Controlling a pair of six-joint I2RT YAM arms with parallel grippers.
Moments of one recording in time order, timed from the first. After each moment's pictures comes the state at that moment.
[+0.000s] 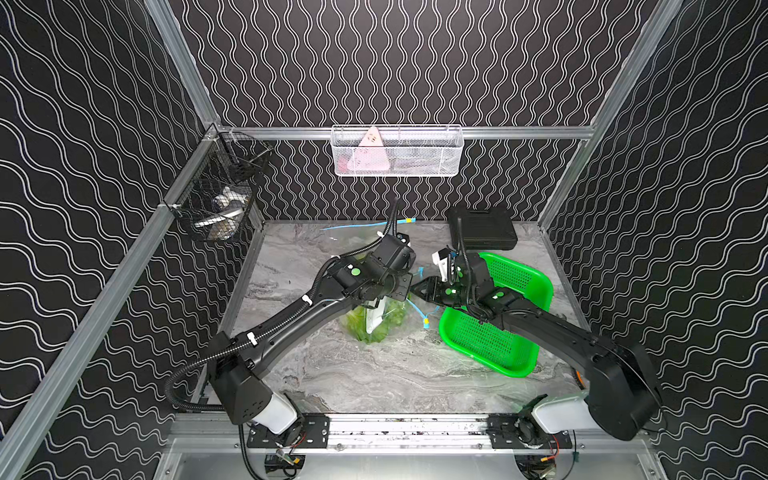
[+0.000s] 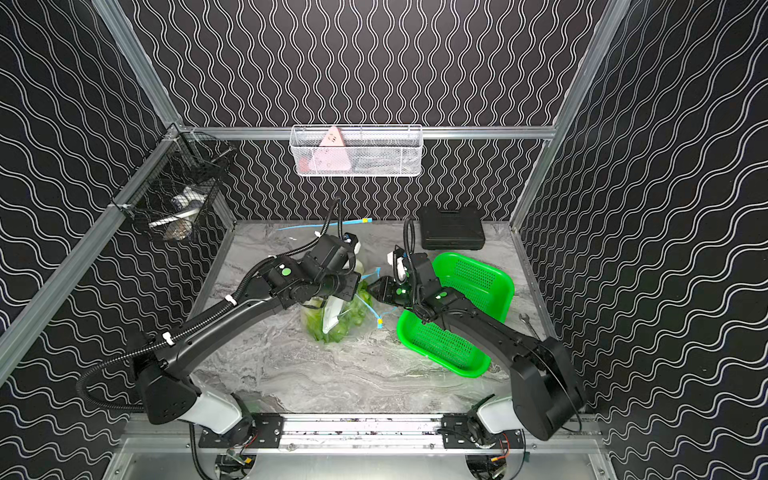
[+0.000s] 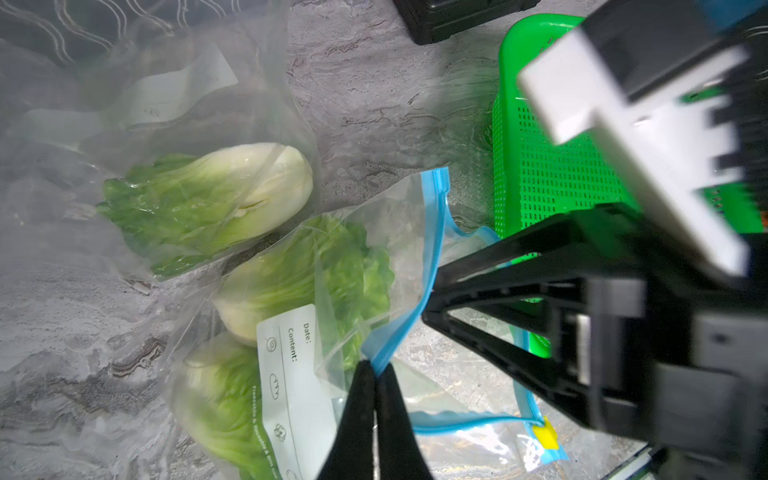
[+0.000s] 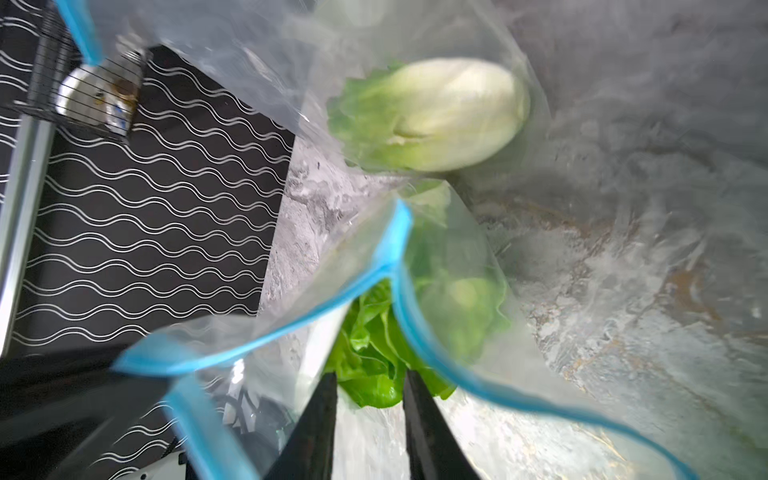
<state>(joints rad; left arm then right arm) -0.74 1.54 1.54 -0.88 -0.18 -0.35 0.58 1.46 0.95 -0.09 -0.42 0.77</state>
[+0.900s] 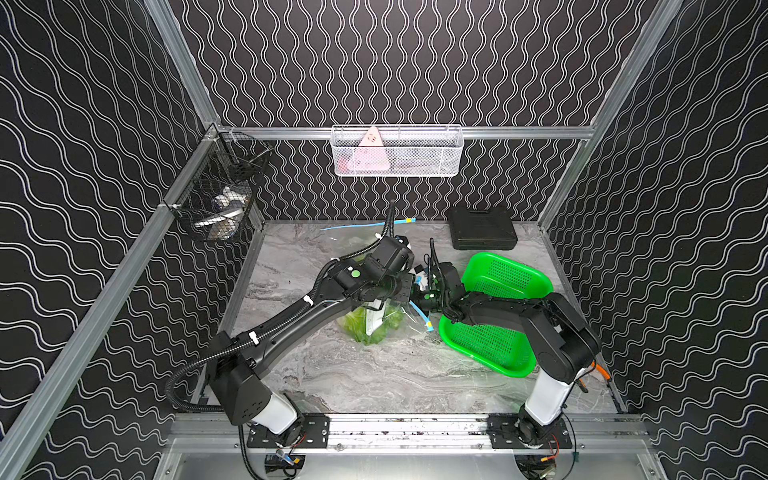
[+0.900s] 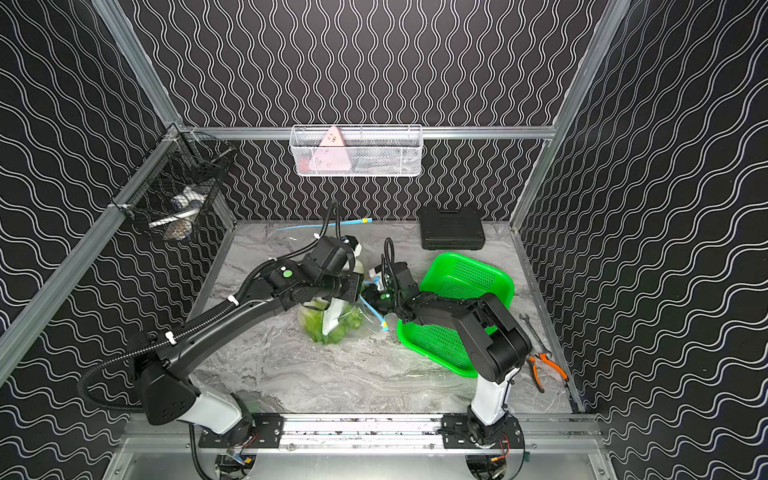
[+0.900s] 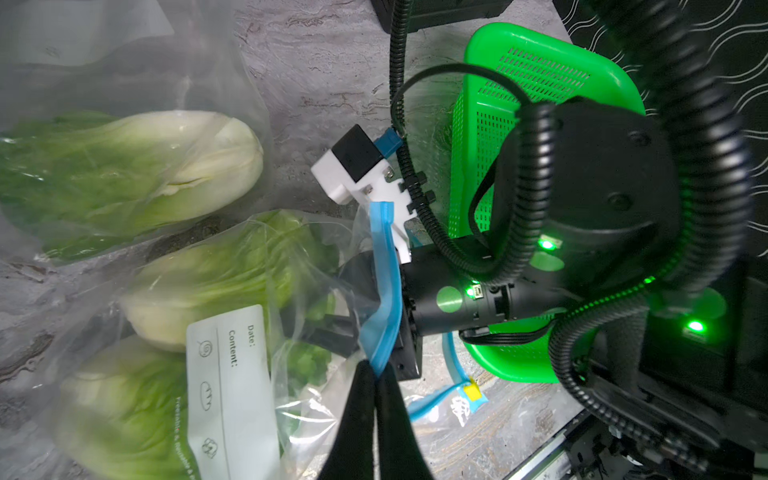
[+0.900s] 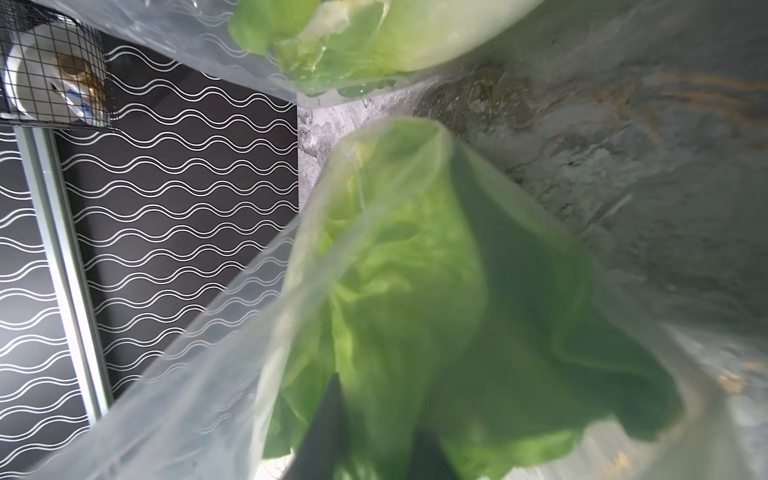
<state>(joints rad) -0.73 1.53 1.48 -0.80 -0.06 -0.47 0.60 1.81 0.94 0.29 -0.67 1.01</state>
